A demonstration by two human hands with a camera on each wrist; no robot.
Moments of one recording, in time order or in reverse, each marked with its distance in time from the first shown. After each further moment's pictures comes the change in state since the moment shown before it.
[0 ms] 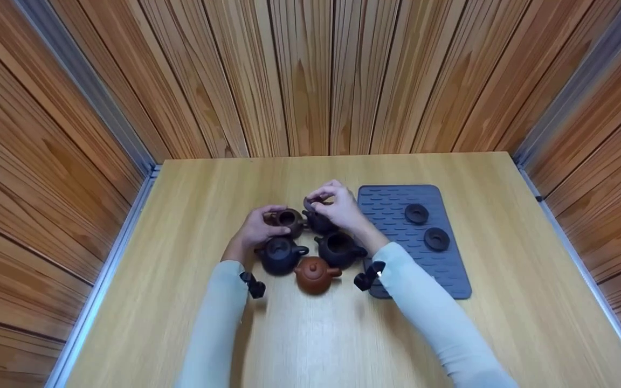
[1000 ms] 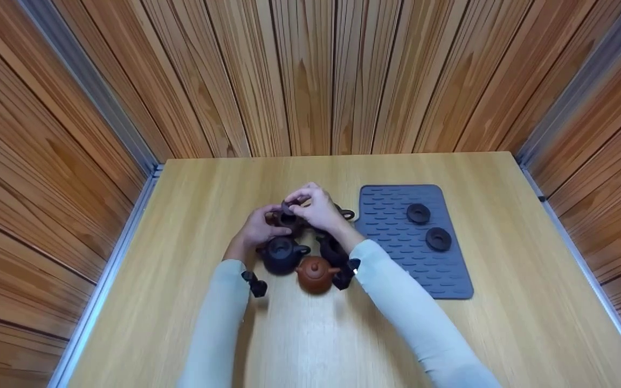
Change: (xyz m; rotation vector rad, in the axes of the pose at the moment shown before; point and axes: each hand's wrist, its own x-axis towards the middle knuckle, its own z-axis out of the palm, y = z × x) left_hand 0.000 0.000 -0.001 0.053 -0.003 -0.035; right_hand 0.015 -0.013 0.046 -0.014 -0.088 -0.031
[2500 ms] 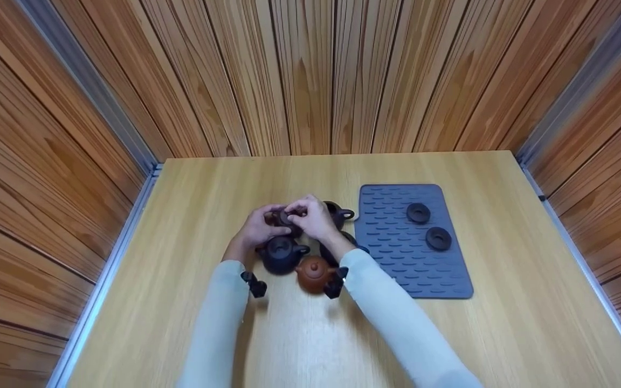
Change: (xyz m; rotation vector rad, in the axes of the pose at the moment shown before) left_hand -0.002 -0.001 0.000 -0.008 0.006 0.010; right_hand -0.010 0.023 0.027 -0.137 0.073 0.068
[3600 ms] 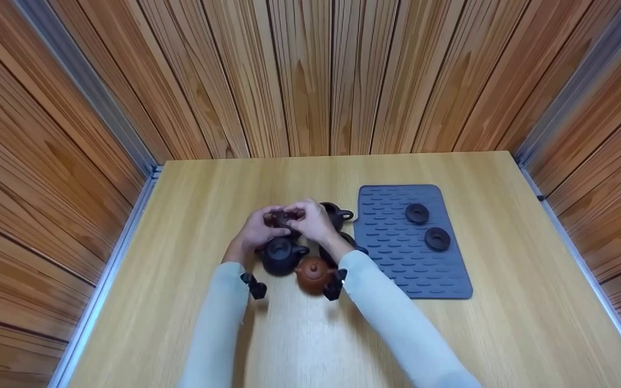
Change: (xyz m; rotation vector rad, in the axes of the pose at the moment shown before) left_hand 0.001 -0.002 0.001 -0.027 0.011 -0.001; right_hand -0.002 -0.002 0.000 0.013 -0.047 0.019
